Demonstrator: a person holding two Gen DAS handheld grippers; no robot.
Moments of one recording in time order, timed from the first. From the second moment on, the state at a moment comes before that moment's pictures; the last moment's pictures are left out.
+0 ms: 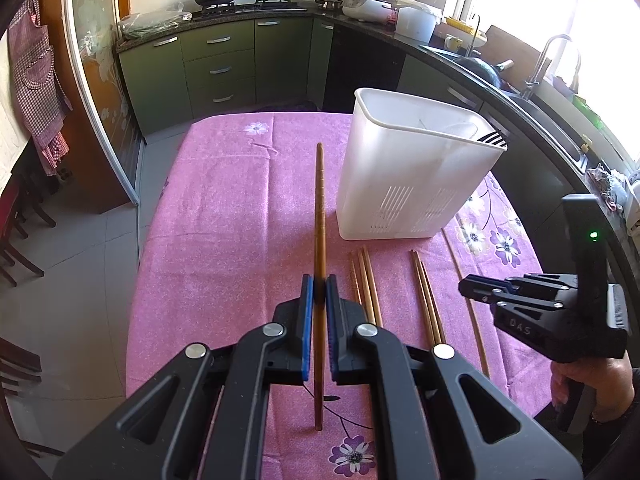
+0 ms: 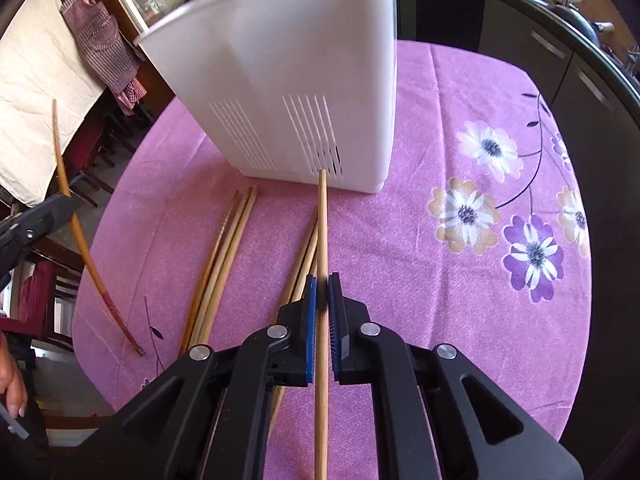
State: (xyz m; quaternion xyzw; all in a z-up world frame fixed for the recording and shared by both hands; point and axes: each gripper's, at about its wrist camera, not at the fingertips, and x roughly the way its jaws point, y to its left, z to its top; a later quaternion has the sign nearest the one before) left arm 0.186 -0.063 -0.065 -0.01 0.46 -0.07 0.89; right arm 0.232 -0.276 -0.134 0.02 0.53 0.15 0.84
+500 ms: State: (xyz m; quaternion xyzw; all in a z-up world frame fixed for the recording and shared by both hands) left arm 0.176 -0.057 -0.056 -0.01 0.44 -0.08 0.89; right arm 0.137 -0.327 -0.033 0.02 0.33 0.14 0.93
